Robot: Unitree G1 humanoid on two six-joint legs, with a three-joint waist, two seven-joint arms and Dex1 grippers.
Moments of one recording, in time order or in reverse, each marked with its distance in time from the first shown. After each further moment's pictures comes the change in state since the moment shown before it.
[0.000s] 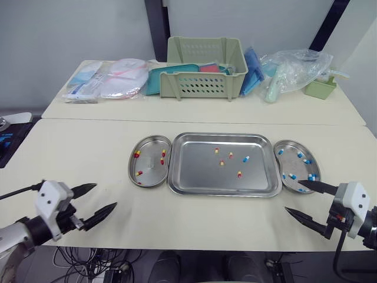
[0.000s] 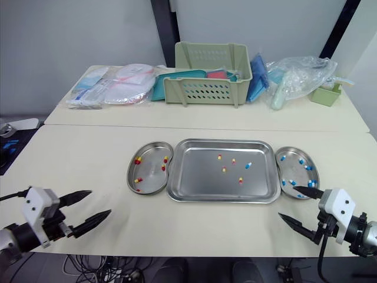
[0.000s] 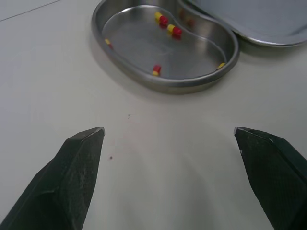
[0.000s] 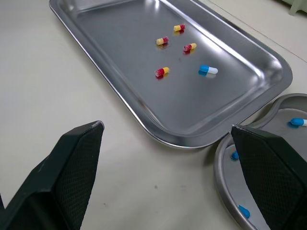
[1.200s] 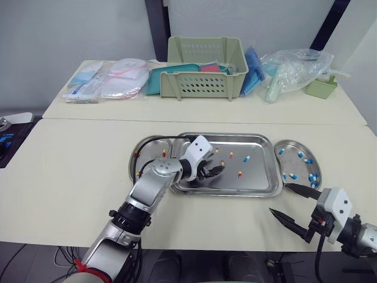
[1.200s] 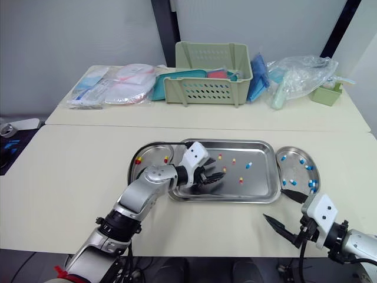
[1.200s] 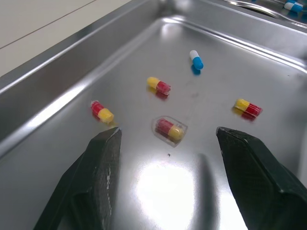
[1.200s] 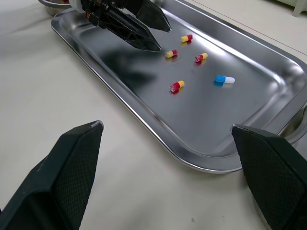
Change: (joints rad) left arm -0.925 -0.474 -0.852 0.389 0.341 0.270 0.275; right arm 0.045 0.068 0.108 -0.115 -0.005 0.026 -0.177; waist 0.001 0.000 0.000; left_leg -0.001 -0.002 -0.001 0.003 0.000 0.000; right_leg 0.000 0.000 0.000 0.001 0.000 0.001
